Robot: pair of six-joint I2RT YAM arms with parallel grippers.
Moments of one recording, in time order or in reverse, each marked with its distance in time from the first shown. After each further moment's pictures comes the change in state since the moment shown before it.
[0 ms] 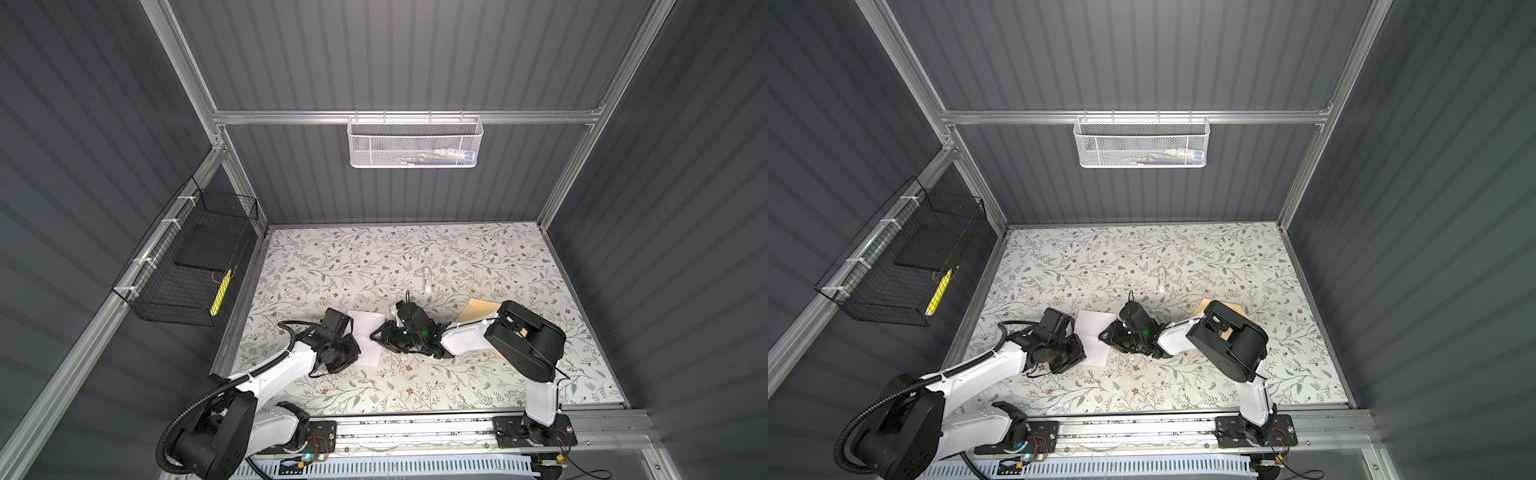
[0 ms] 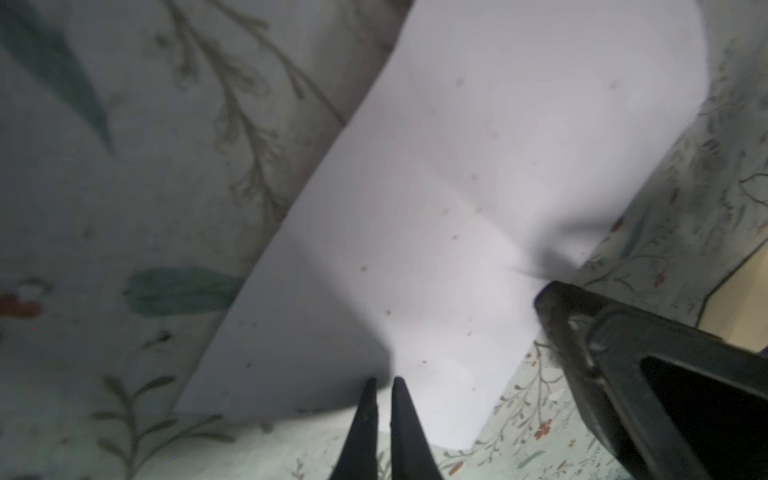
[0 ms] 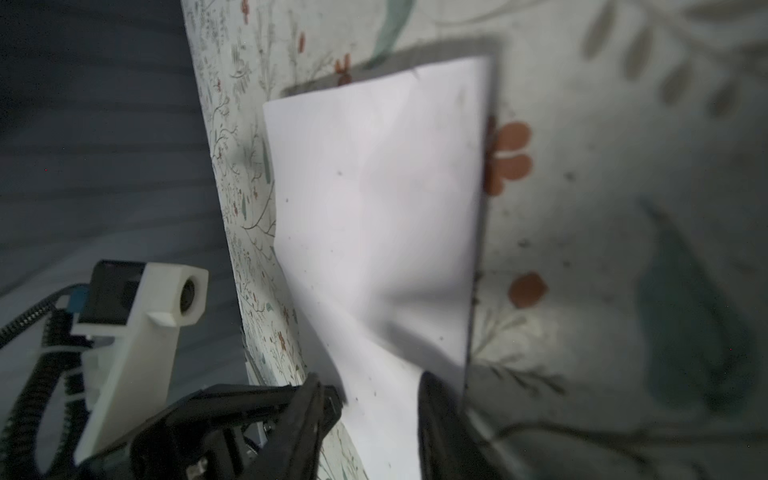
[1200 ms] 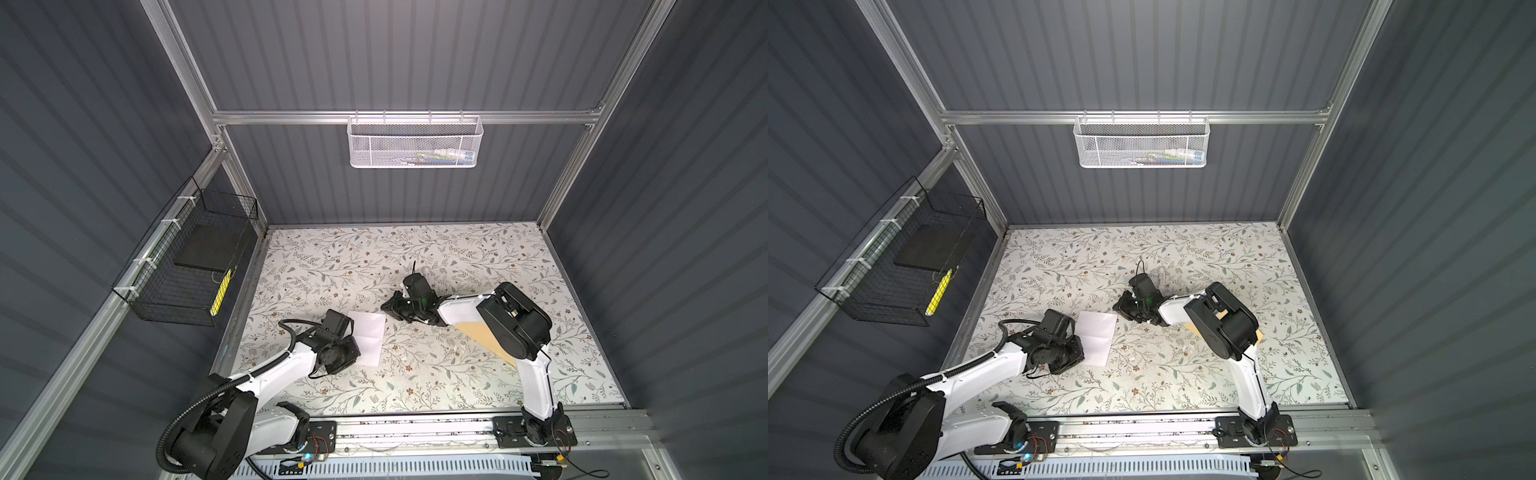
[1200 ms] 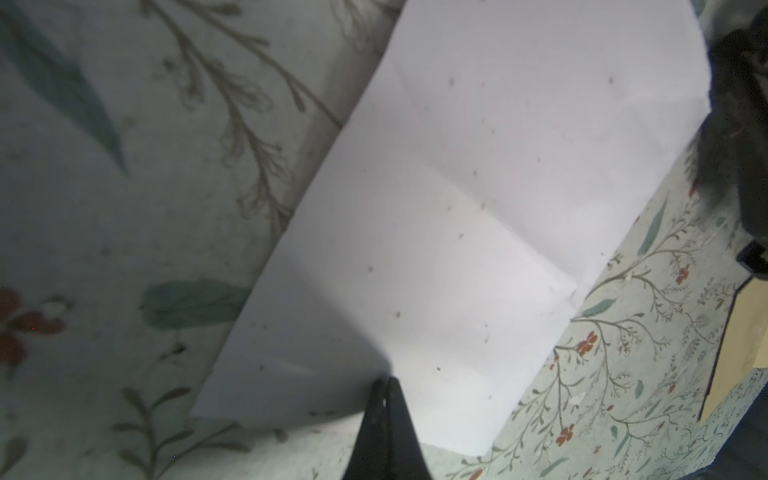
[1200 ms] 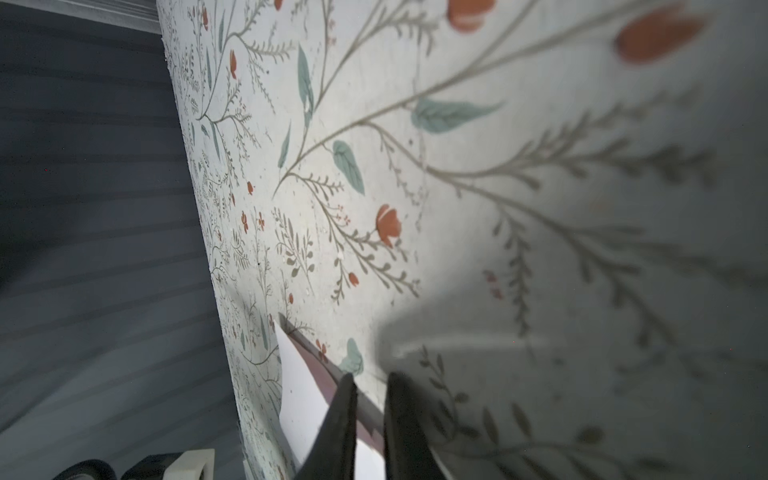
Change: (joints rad) left arm -0.006 0.018 -0.002 -0.002 -0.030 0.056; right arm -0.209 0.151 0.262 -0.148 -0.047 -0.116
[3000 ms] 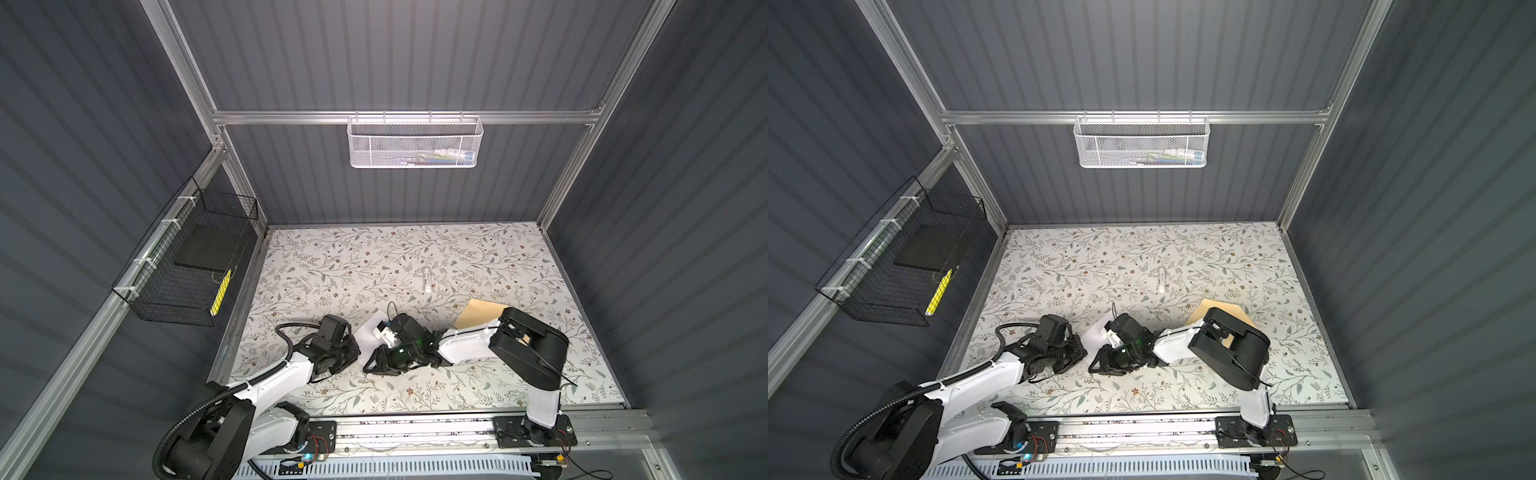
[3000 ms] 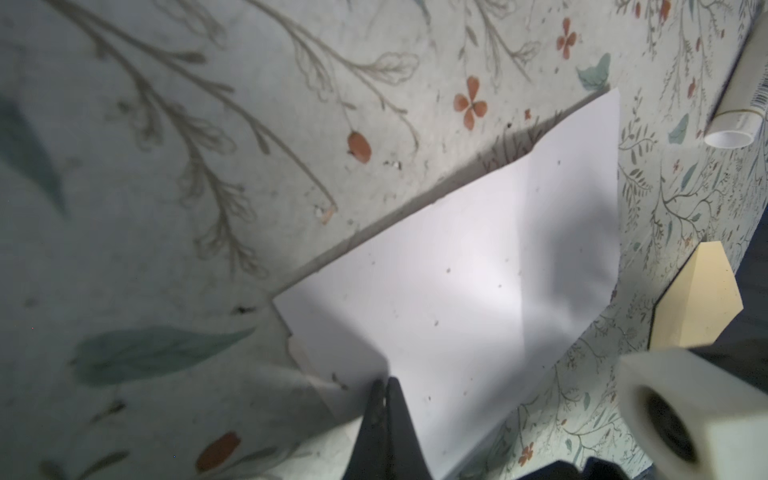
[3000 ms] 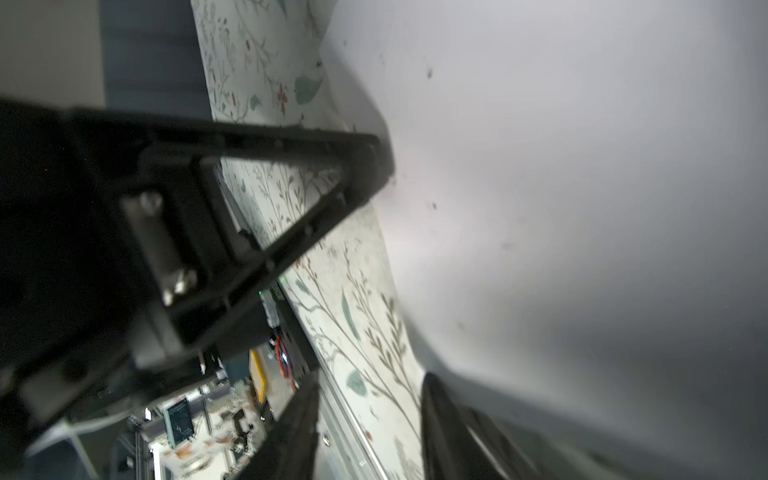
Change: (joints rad) left arm 0.000 -0.050 -0.099 0.198 0.003 -0.072; right arm 0.272 -0.251 -0.325 0.011 -0.248 -0.065
